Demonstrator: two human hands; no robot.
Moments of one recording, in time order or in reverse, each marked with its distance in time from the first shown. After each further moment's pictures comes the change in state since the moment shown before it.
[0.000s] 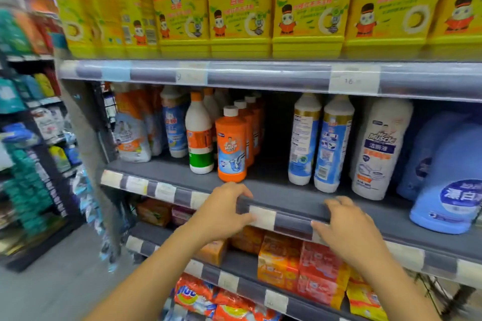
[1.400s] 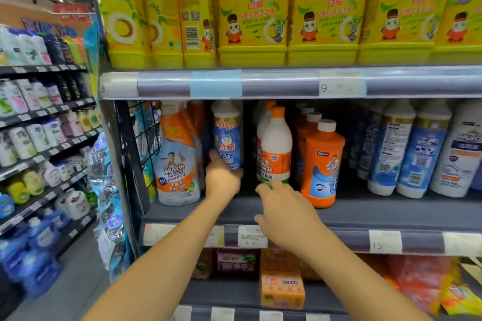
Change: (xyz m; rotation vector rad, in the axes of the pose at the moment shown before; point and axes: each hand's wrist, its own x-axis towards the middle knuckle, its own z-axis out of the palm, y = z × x) left_hand 0.151 -0.227 -0.106 -0.394 0.404 -0.153; right_hand 0.084 -0.356 0.047 -0.094 0.103 -0.142
